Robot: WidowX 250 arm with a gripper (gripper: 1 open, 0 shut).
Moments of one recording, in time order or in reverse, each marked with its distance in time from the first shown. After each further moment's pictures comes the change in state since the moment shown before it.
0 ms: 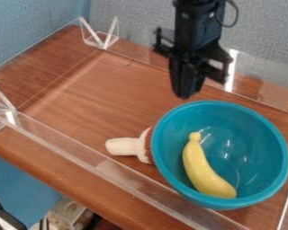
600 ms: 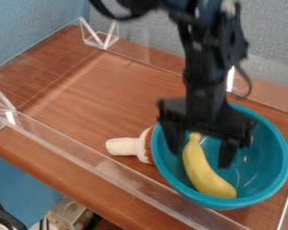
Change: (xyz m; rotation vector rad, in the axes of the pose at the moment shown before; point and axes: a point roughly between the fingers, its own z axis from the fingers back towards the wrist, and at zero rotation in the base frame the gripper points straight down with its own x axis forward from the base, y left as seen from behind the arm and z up) arm -0.024 -0.041 -0.062 -0.039 -0.034 0.404
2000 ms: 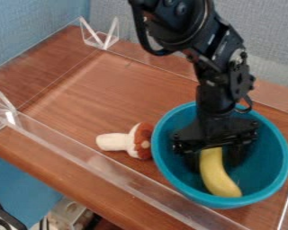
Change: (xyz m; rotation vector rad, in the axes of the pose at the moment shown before) arm 0.036 0.002 -0.045 -0.001 -0.071 0.501
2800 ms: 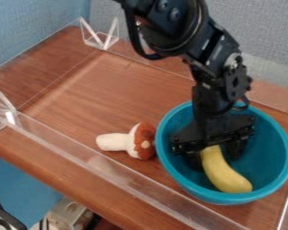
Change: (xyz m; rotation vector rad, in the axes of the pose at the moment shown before) arm -0.003 0.008 -0.003 -0.006 -0.030 0.088
